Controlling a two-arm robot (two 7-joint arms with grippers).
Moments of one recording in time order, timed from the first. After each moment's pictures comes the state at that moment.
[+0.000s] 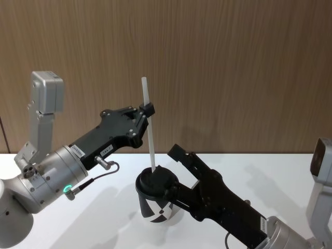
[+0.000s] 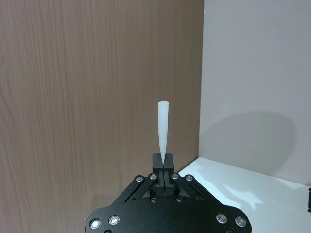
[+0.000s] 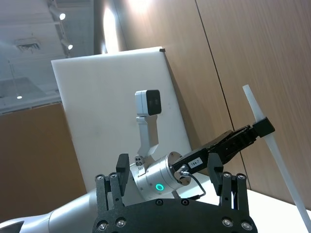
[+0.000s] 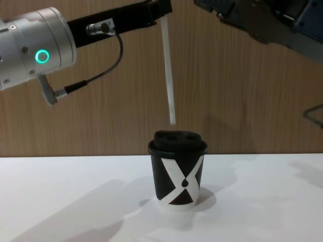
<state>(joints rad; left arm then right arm) -0.46 0.43 0.48 -1.60 -0.72 -0.04 -0.43 0.04 0.29 -0.28 -1.86 0.82 0.14 0.74</state>
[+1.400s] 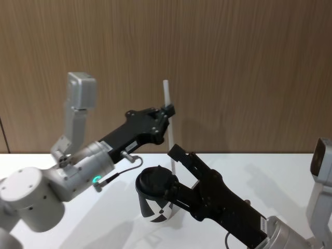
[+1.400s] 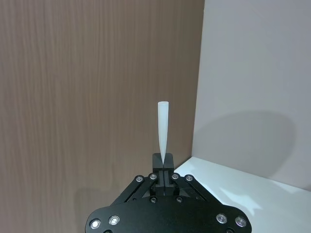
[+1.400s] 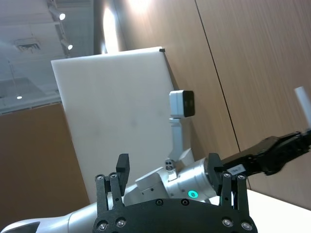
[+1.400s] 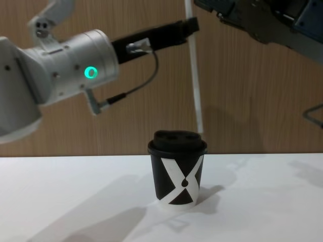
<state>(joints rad) -0.57 0.29 0.51 -1.38 -0.69 -0.04 -0.50 0.04 0.29 -0.28 -1.86 0.82 0.14 0.74</state>
